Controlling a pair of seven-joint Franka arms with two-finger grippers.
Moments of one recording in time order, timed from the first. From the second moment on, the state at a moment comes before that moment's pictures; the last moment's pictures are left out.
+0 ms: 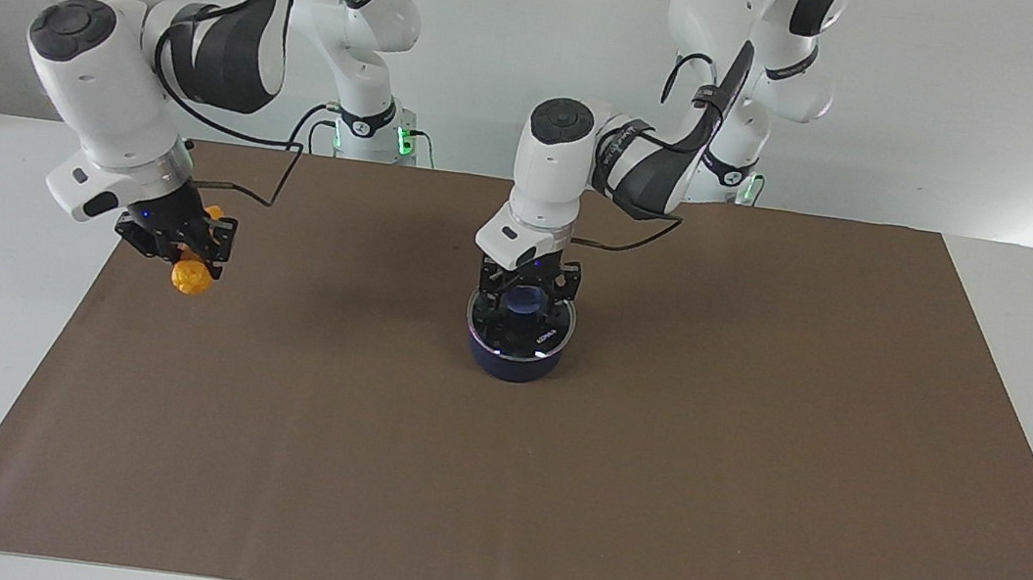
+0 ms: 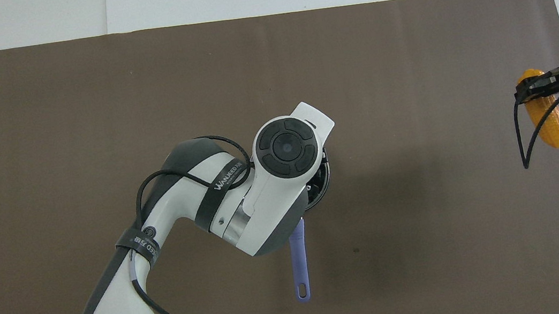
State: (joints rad) left arm -0.75 0.41 0.01 -1.59 0.01 2.09 -0.74; right arm -0.06 0.09 -0.03 -1.68 -0.02 1.78 -0.16
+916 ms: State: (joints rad) left arm -0.75 0.41 0.01 -1.59 0.01 2.09 -0.74; right arm -0.05 0.06 -0.03 -1.68 -0.02 1.75 -0.16
